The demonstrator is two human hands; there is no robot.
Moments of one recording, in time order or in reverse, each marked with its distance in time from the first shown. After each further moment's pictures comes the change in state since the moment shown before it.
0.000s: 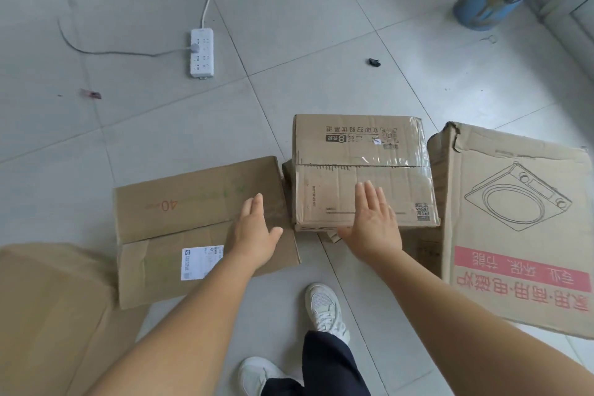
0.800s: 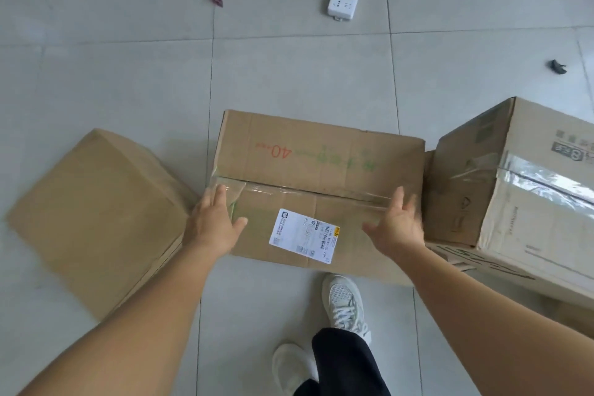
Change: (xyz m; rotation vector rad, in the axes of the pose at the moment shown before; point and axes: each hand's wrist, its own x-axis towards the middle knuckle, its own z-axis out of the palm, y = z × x) left_hand 0.033 -0.308 -0.026 0.002 0.105 -0.455; right_hand 0.076 -0.172 0.166 -0.011 -0.165 0.033
